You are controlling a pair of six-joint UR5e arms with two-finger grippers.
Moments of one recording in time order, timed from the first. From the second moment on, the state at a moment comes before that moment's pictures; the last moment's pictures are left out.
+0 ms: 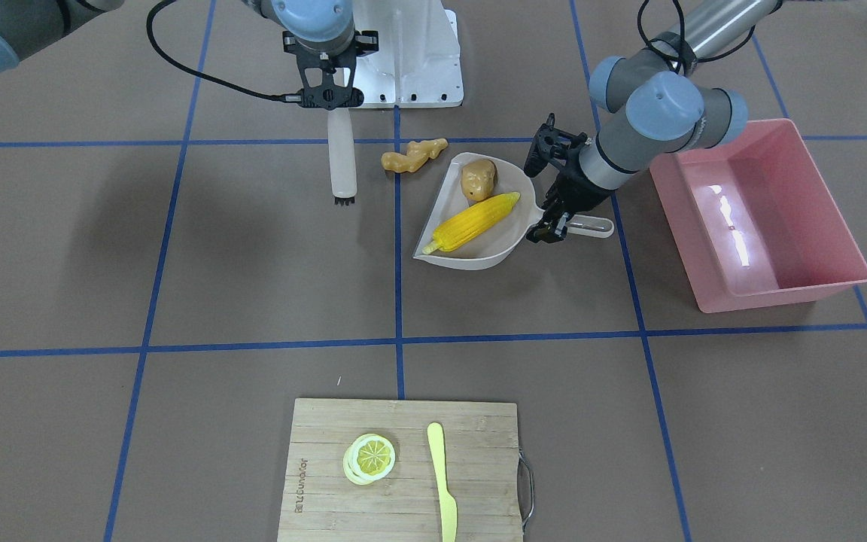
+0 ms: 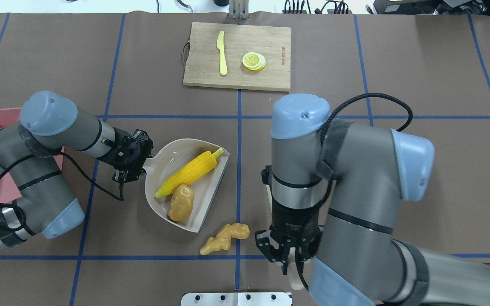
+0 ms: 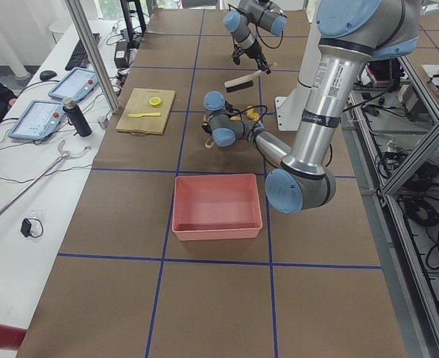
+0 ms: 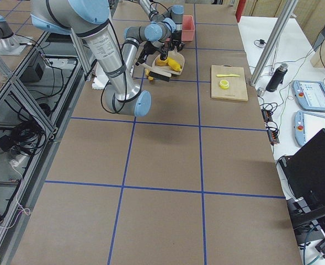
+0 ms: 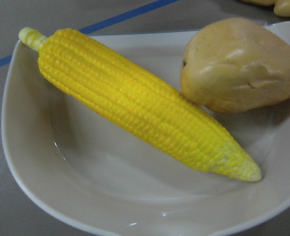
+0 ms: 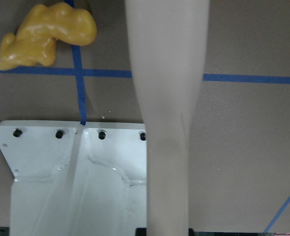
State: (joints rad) left arm -0.66 -1.90 -1.67 -2.17 -2.13 0.73; right arm 0.44 -0.90 2.04 -2.35 2.43 0.92
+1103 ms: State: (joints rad) left arm -0.65 -1.89 -1.67 -2.17 -2.13 0.72; right arm 0.28 -0.96 2.14 -2.42 2.20 0.42
